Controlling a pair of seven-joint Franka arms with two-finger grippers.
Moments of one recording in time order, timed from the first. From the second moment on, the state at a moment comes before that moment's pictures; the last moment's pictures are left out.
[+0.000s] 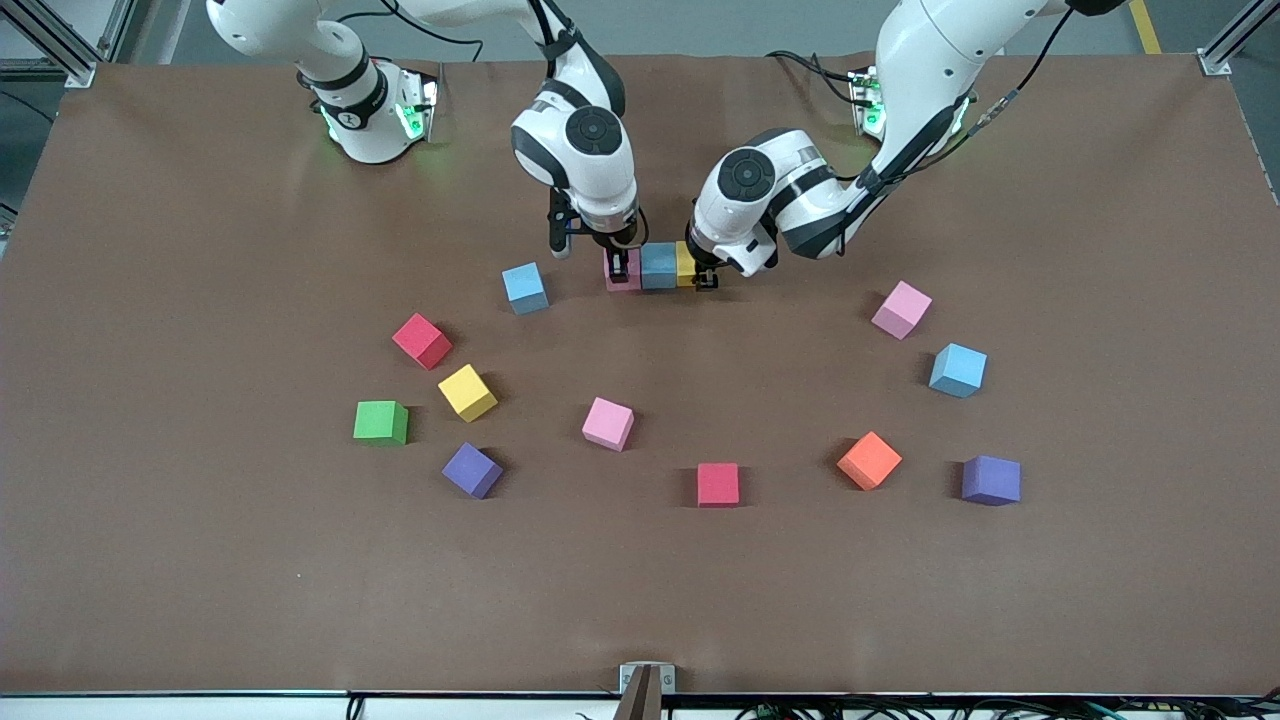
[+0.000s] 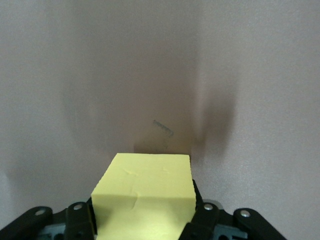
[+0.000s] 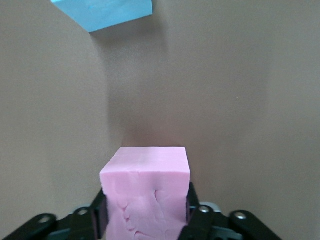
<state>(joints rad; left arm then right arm) -0.11 0.53 -0.75 -2.25 0.28 2.60 -2.65 1.01 0.42 -0.03 -2.12 0.08 2.58 2.44</state>
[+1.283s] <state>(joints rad) -0.11 0.50 -0.77 -2.18 0.31 2.55 -2.65 1.01 0.41 -0.04 -2.09 0.06 2.43 2.34</state>
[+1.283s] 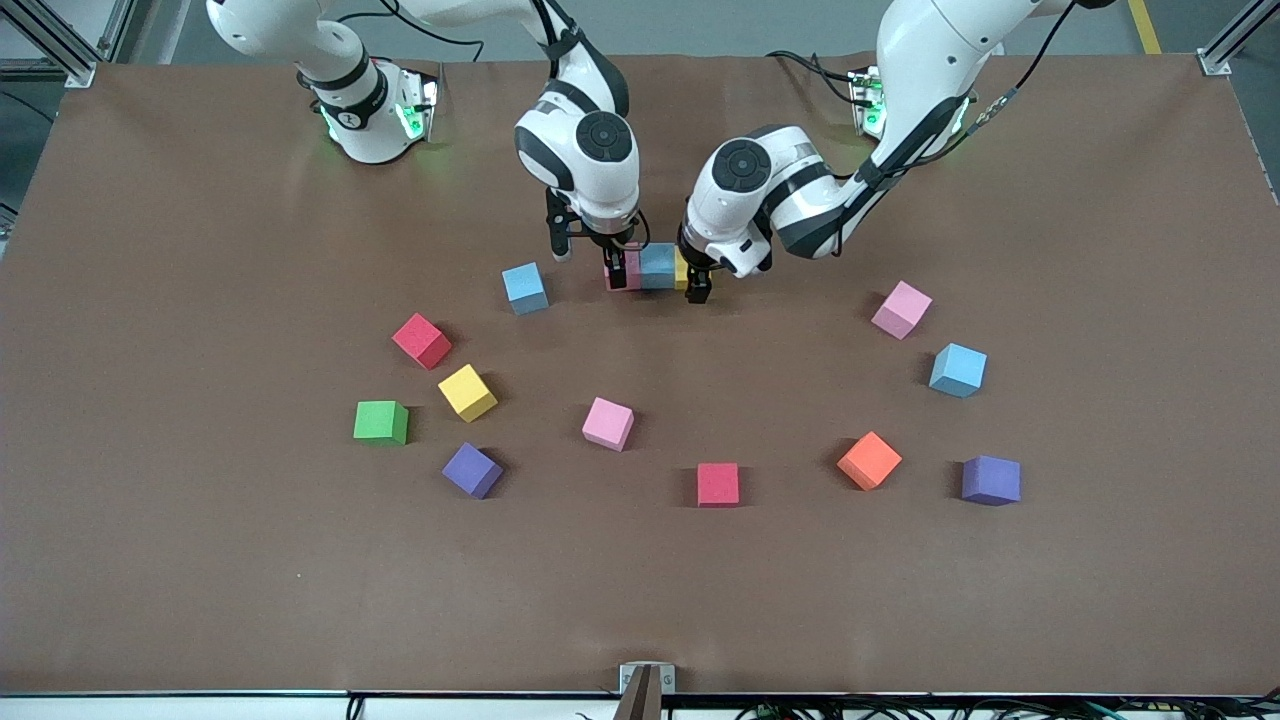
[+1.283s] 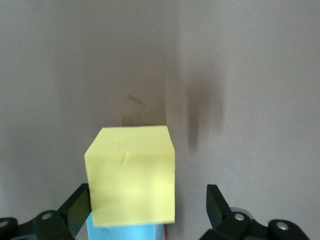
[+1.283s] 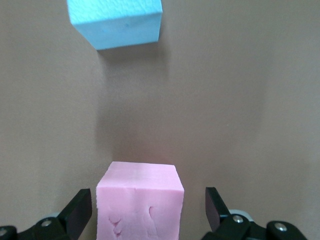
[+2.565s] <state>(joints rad) 0.12 0.49 -0.78 -1.72 0.33 2.02 -1.96 0.54 0.27 -0.06 -2.06 0.03 2.31 1.48</state>
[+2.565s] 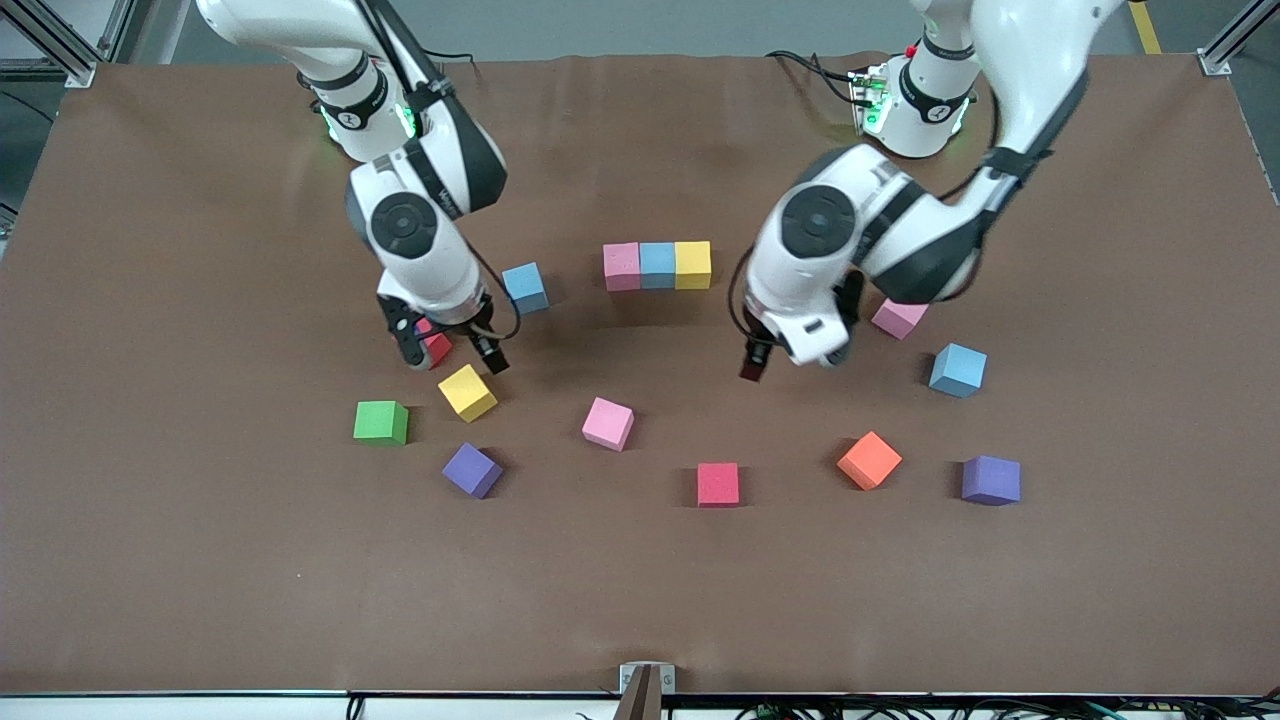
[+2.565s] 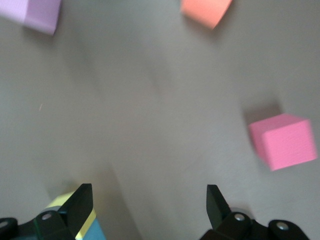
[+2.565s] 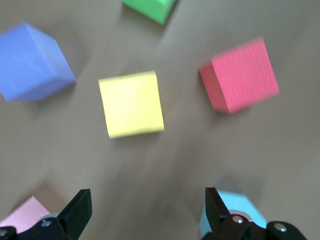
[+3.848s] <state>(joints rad) 0.51 0.42 -0.81 -1.43 0.41 1.70 -0.60 0.45 0.48 -0.06 -2.00 0.03 2.47 1.16</state>
